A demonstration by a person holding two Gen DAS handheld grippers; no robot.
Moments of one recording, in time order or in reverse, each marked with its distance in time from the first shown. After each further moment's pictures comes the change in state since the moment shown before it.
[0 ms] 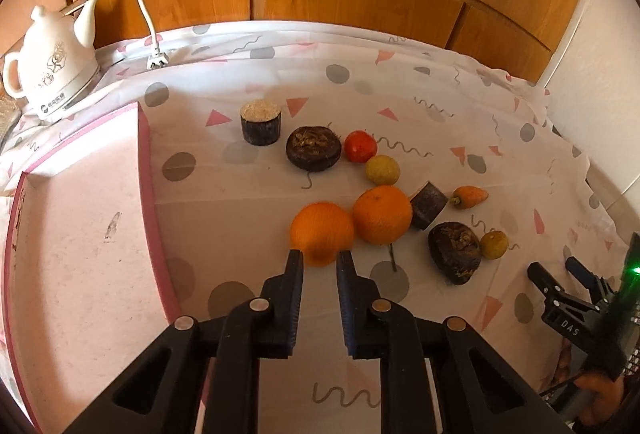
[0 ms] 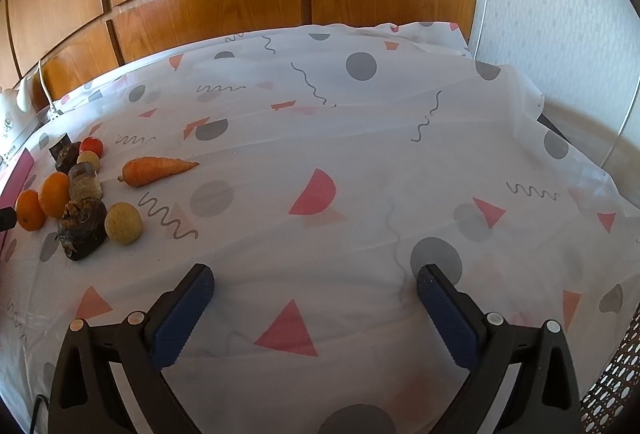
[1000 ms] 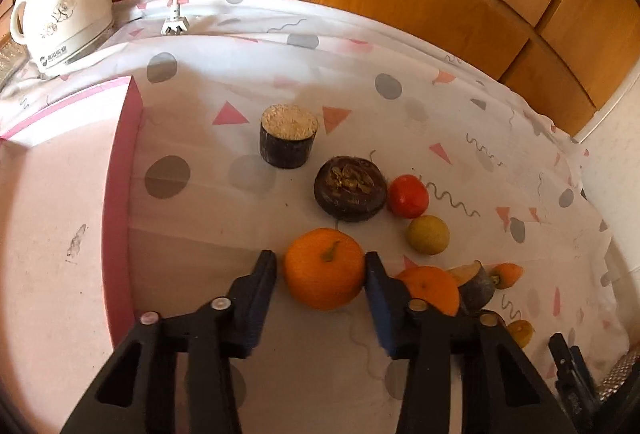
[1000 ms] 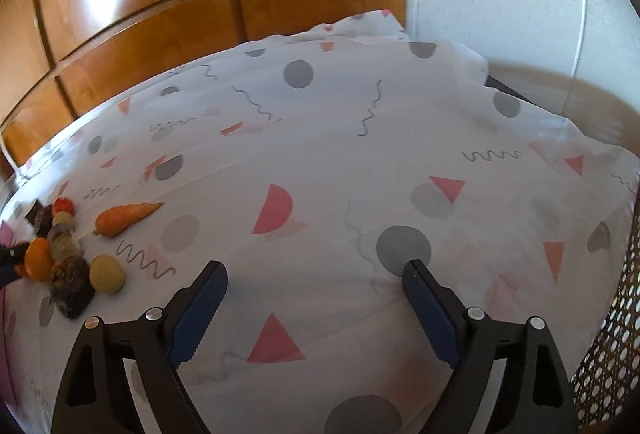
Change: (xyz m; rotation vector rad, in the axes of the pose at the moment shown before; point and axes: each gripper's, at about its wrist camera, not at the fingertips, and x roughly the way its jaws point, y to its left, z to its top) left arm 0.051 0.026 0.042 -0.199 0.009 0.015; right arm -0.006 -0.011 0.004 0.237 -0.025 -0.107
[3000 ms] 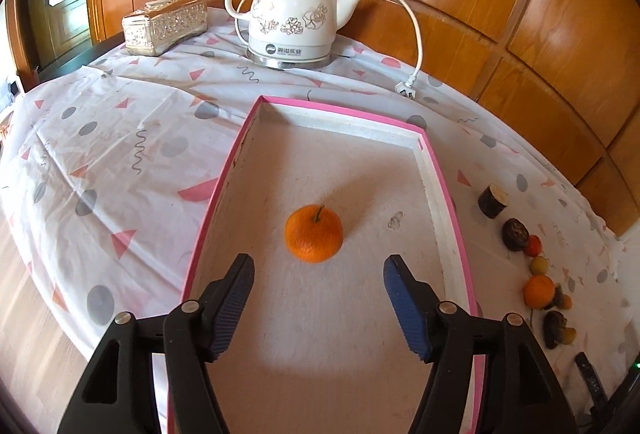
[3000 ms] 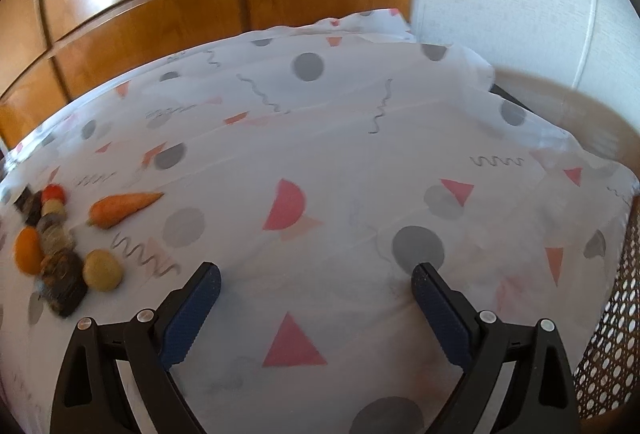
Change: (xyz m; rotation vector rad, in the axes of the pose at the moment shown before) left arm -0.133 0.158 -0.064 -0.295 -0.190 0.231; right arm 0.001 0.016 0.004 -0.072 0.034 -0.021
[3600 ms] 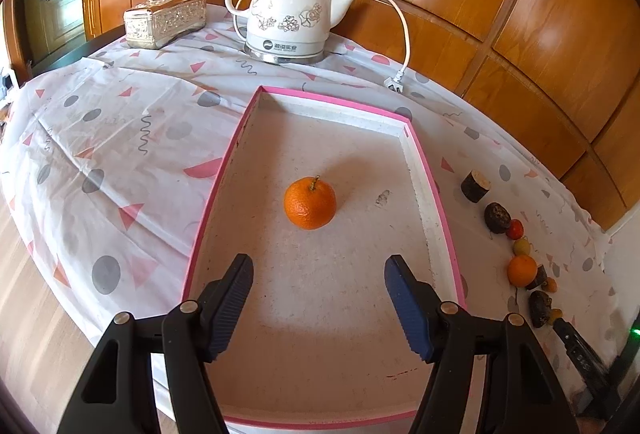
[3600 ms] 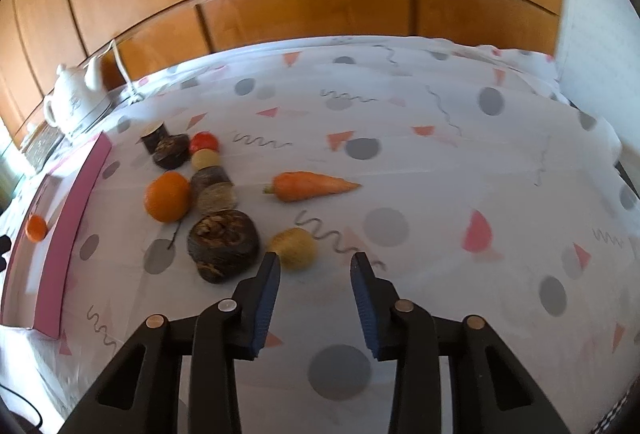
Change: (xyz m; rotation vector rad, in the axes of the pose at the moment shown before) left arm -0.020 0.005 -0.017 -0.012 0.005 -0.038; right arm -0.020 0.077 0.004 -0.298 0.042 0.361
